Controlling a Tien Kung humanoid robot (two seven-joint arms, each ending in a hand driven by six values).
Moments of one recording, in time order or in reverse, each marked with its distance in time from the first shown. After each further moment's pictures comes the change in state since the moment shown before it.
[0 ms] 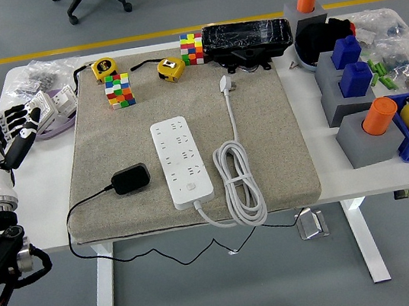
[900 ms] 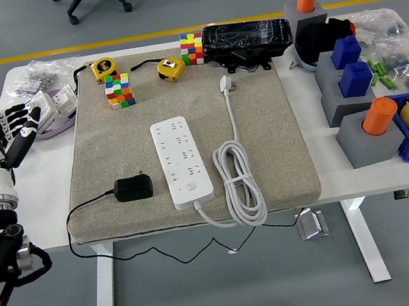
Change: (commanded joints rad) left arm -0.003 -0.003 -0.005 -0.004 0.001 -0.013 0.014; right arm 0.006 0.004 0.008 -0.004 -0.002 0.000 -0.001
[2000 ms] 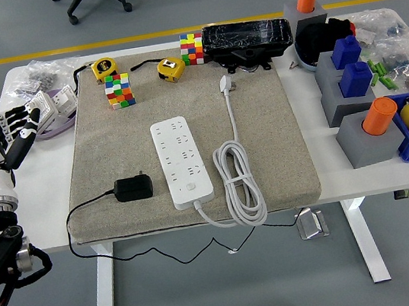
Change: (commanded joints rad) left arm 0.010 0.000 -0.005 -0.003 -0.006 -0.002 0.004; right arm 0.015 -0.009 -0.025 0.001 0.006 0.000 -0.001
